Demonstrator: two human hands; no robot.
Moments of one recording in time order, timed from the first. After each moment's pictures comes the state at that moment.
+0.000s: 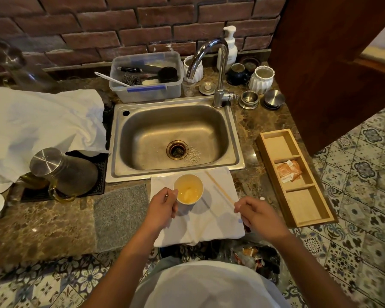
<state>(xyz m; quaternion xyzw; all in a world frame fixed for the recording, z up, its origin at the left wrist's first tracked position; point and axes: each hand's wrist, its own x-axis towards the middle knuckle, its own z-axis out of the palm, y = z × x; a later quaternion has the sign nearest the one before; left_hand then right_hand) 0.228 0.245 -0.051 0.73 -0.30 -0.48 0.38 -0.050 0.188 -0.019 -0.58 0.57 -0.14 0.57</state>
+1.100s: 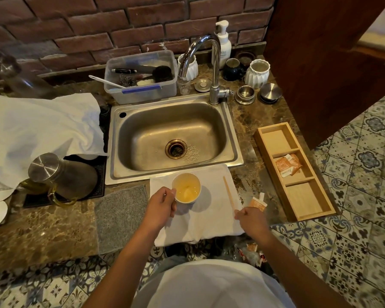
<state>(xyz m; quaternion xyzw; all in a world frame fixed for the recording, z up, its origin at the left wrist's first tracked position) 0.229 0.243 -0.058 0.74 -0.32 -0.47 0.35 -0.050 0.194 -0.123 -0.52 0.72 0.01 0.46</state>
